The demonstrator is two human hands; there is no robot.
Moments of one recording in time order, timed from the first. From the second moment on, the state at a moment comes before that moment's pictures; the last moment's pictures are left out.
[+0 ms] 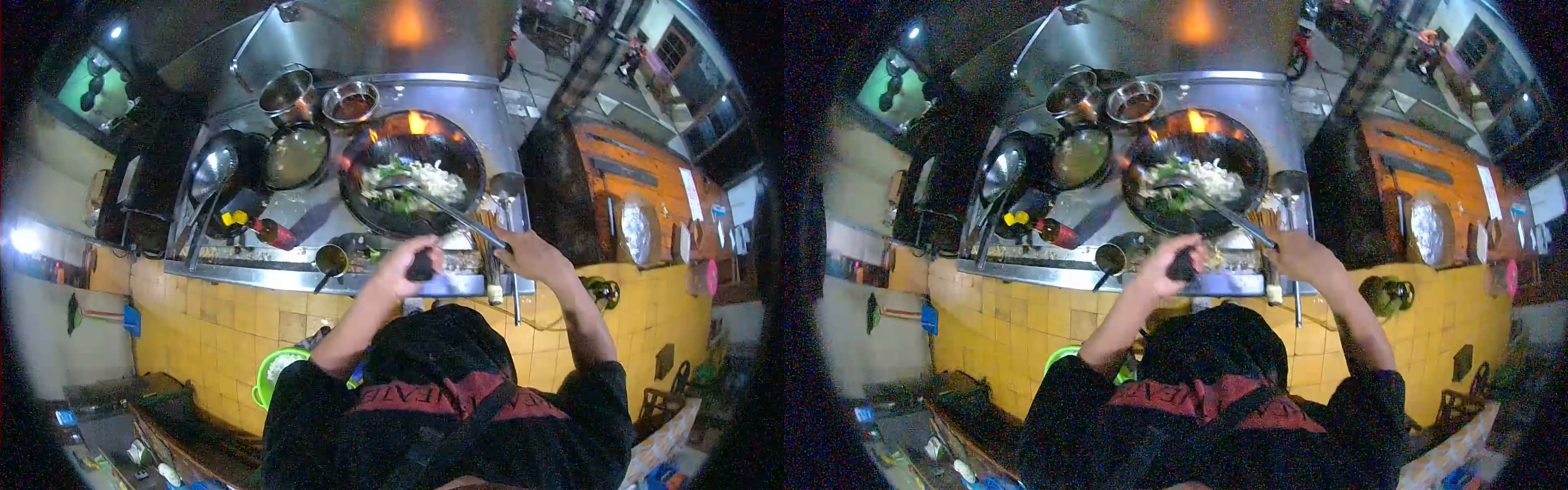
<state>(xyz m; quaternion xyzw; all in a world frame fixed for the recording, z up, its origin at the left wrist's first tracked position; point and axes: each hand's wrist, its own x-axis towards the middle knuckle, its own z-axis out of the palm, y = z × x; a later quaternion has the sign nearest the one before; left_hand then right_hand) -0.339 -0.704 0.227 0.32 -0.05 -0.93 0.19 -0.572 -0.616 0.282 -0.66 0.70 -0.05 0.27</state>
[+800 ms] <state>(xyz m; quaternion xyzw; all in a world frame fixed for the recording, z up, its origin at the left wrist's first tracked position) -0.310 -0.711 0.133 0.37 -0.24 -0.87 0.21 -0.547 -0.560 0.220 -0.72 0.66 0.03 -0.19</state>
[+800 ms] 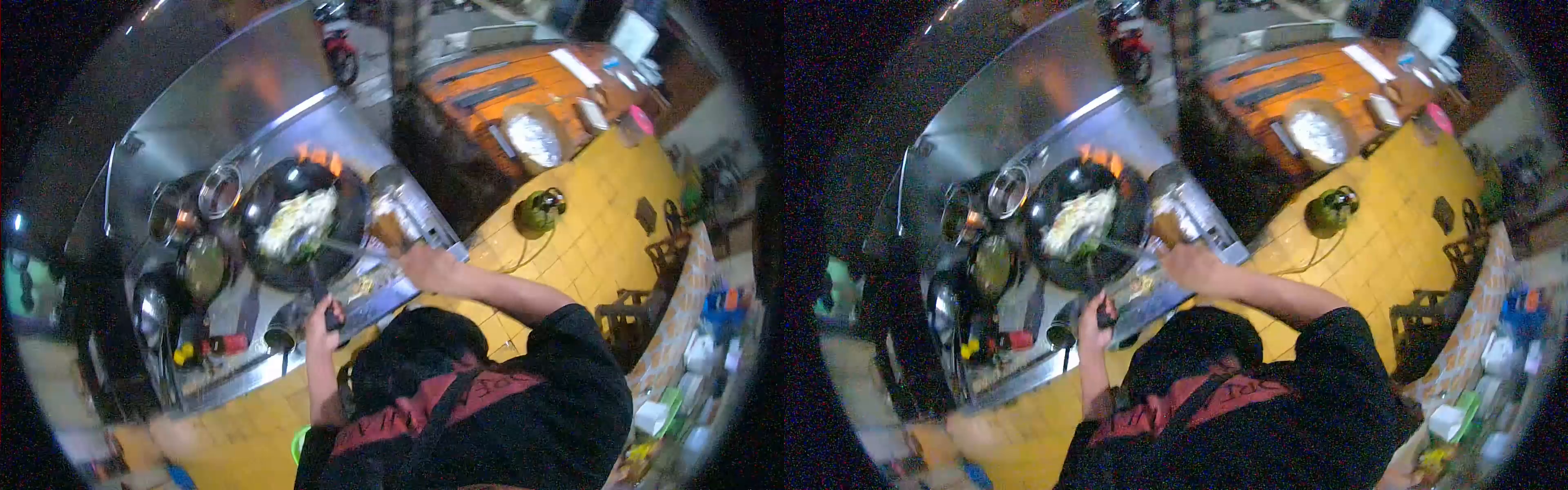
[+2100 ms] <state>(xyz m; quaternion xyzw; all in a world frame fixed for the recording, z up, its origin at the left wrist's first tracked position) -0.346 -0.714 0.079 0.46 -0.33 -0.77 0.30 -0.540 -0.665 0.125 -0.48 0.76 -0.29 0.32</state>
